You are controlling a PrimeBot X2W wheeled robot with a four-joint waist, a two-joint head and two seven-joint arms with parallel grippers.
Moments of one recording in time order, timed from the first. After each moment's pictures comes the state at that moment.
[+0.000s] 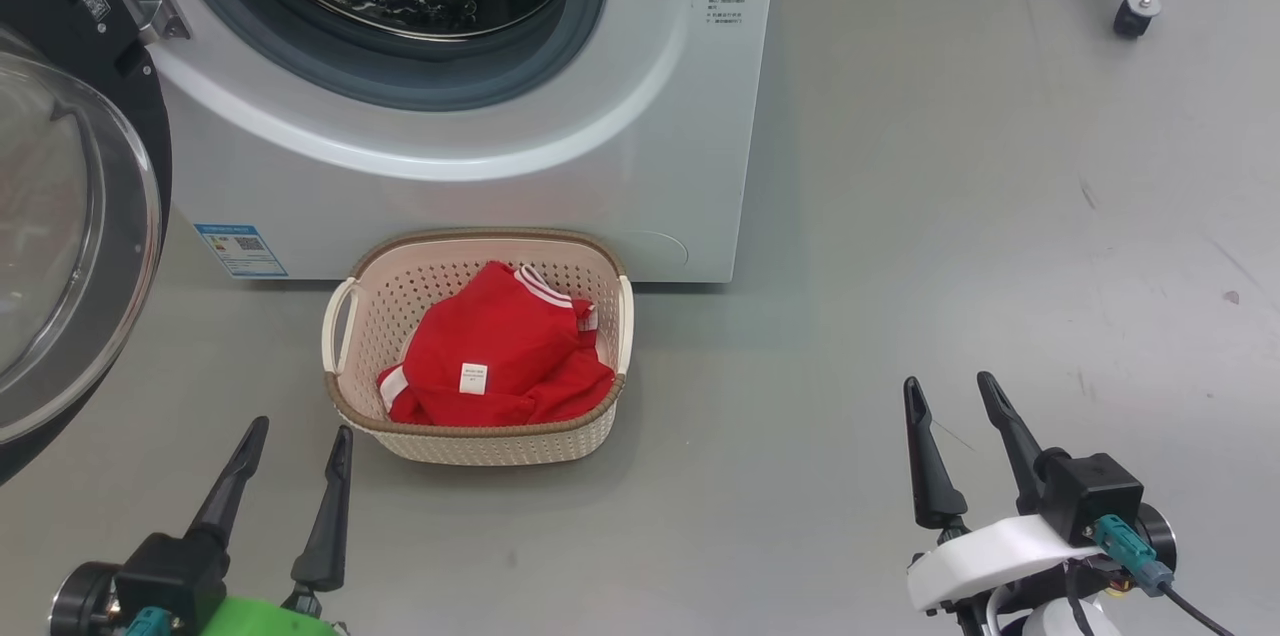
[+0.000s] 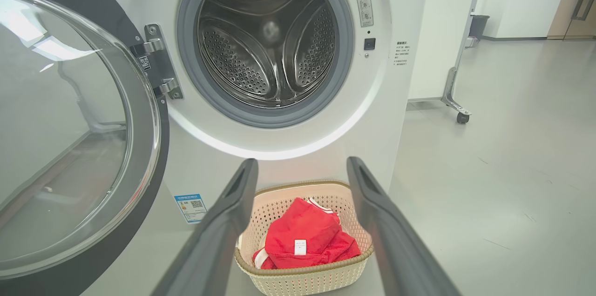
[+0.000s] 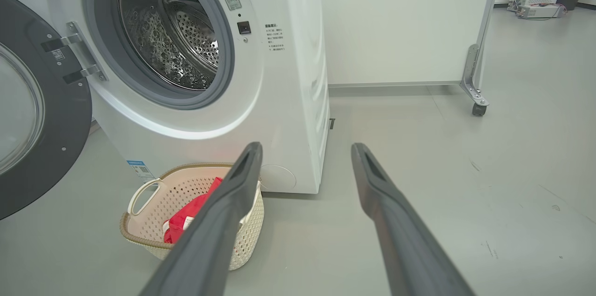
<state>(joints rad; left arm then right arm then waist) 0.07 0.14 -0.09 0.09 -0.29 -0.13 -0.25 0.02 -0.05 0.23 0.17 0.31 -0.05 -0.26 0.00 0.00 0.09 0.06</state>
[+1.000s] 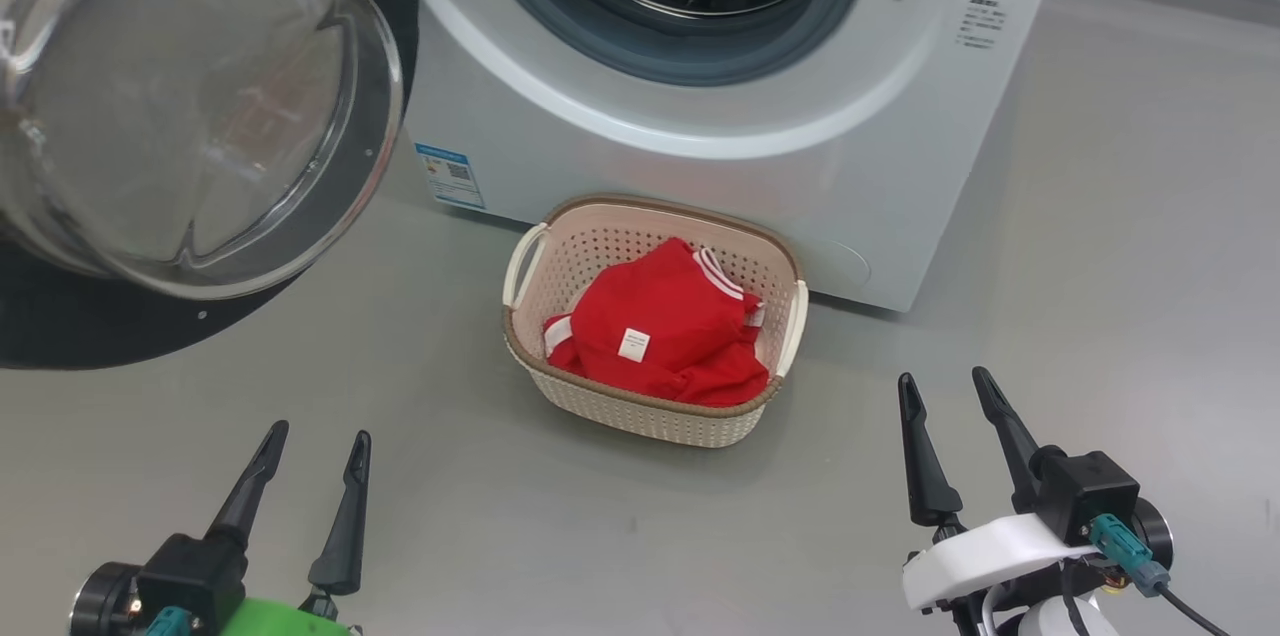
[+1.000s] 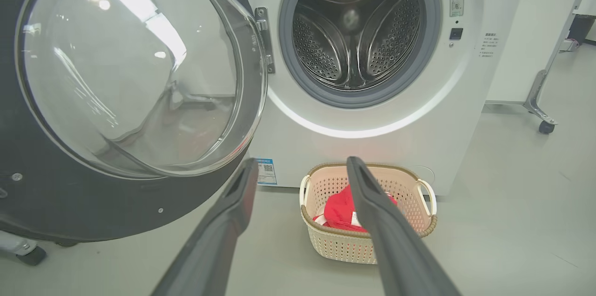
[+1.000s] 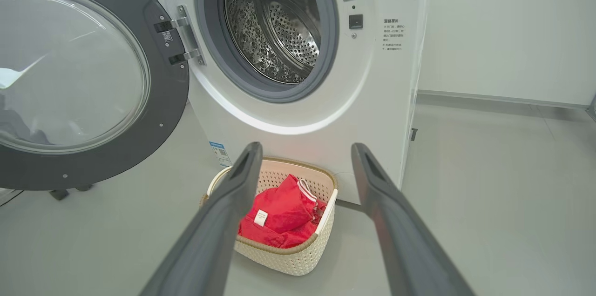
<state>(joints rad) 0.06 0.13 -0.11 0.10 -0.28 -0.13 -0.25 0.02 -0.05 0.24 0.16 0.31 -0.04 -0.26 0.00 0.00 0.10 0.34</state>
